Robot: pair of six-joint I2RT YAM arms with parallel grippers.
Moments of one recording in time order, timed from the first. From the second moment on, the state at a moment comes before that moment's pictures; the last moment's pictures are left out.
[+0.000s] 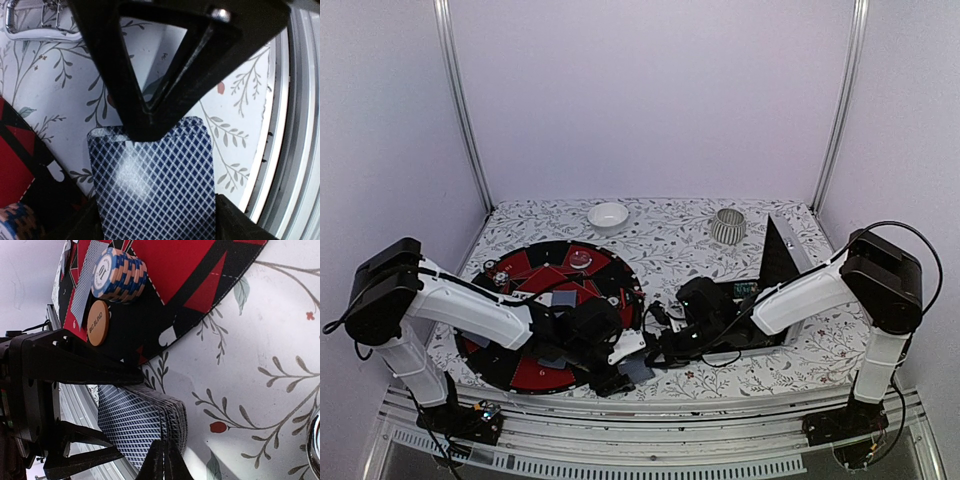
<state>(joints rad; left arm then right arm) -1.12 1.68 0.78 -0.10 0.10 0.10 1.00 1.87 0.89 0.16 -0.47 0.76</state>
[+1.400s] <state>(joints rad) -1.10 1.68 0.80 -0.14 0.08 -0.01 0.97 1.83 0.92 0.04 -0.45 0.67</state>
